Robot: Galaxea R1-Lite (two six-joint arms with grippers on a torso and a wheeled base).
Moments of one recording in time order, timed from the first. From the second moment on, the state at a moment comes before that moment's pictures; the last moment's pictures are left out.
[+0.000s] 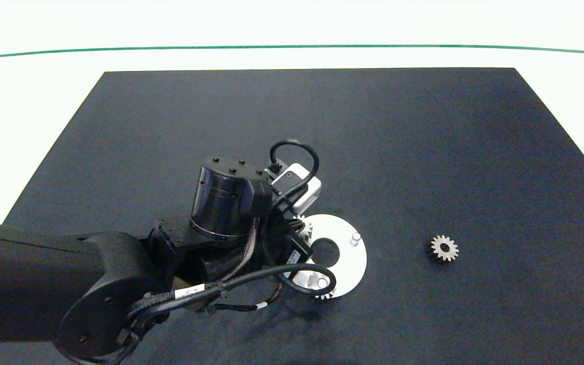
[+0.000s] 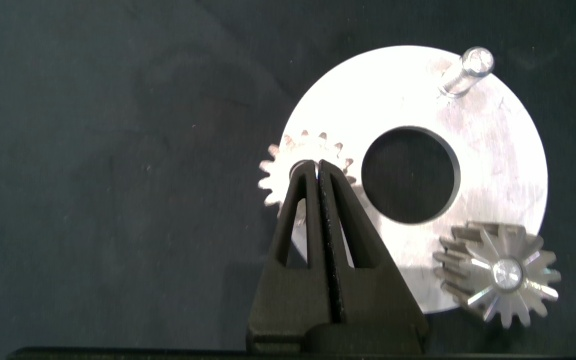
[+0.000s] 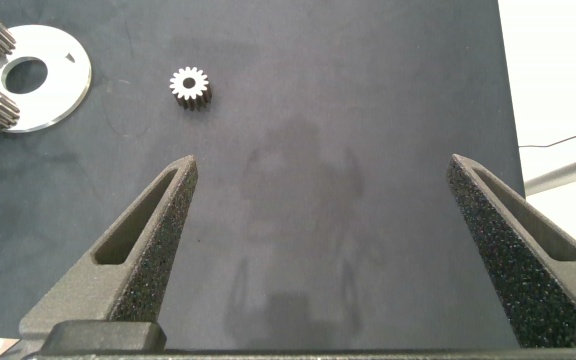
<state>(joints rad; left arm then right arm) -0.81 1.75 -0.96 -0.41 0.22 0.29 0.04 0.31 -0.64 0.43 -0.03 -0.11</state>
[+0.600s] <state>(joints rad) -0.67 1.43 -0.90 -0.17 0.24 0.23 0.04 0.34 -0.64 0.42 -0.02 -0.13</state>
